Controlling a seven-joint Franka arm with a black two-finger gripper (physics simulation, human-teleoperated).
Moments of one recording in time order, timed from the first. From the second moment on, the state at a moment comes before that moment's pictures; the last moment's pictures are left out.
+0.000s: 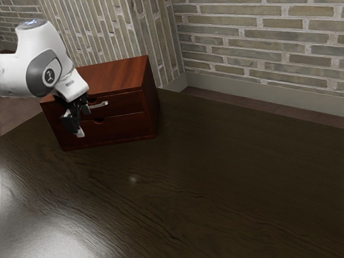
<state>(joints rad) -0.14 0.13 0.60 -1.61 0.01 1.93 1.39</state>
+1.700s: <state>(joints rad) -0.05 0.29 0.60 -1.53 -0.04 2.20 1.36</state>
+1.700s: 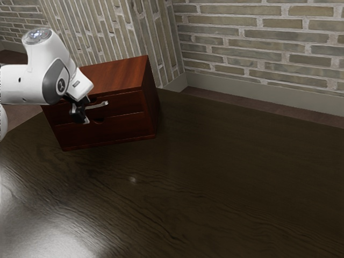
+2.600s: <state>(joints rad) -0.07 0.24 0.60 -1.61 -0.04 2.18 1.33</state>
